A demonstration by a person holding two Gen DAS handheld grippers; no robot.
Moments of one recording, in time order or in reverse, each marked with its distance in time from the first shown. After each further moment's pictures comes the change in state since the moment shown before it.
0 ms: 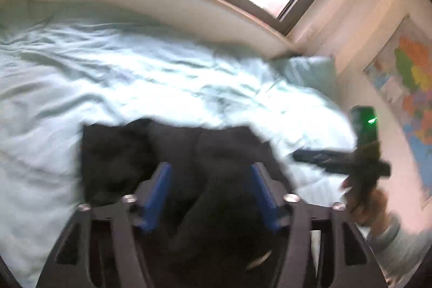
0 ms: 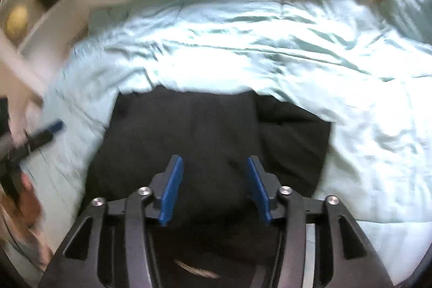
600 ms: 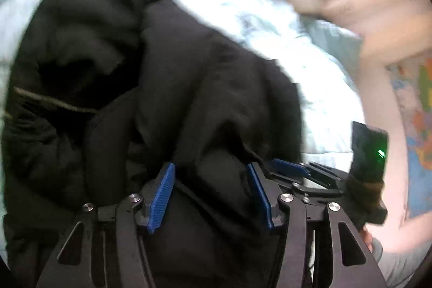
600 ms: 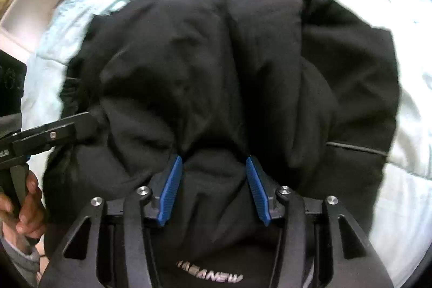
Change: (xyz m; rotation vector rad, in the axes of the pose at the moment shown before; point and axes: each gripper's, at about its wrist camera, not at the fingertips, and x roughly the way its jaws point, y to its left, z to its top) left arm 0.076 0.046 -0.098 -0.192 0.261 -0.058; right arm 0.091 0.025 -0.099 -0.038 0.181 -0.029
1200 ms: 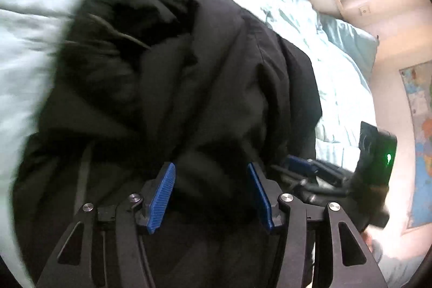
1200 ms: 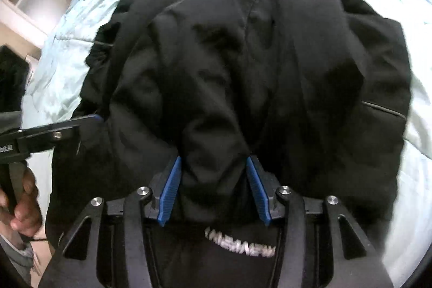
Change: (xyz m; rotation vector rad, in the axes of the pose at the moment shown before) left arm -0.045 0.013 -0.057 -0.108 0.031 0.147; right arm -0.001 0.044 -0.038 -0.052 0.031 0.040
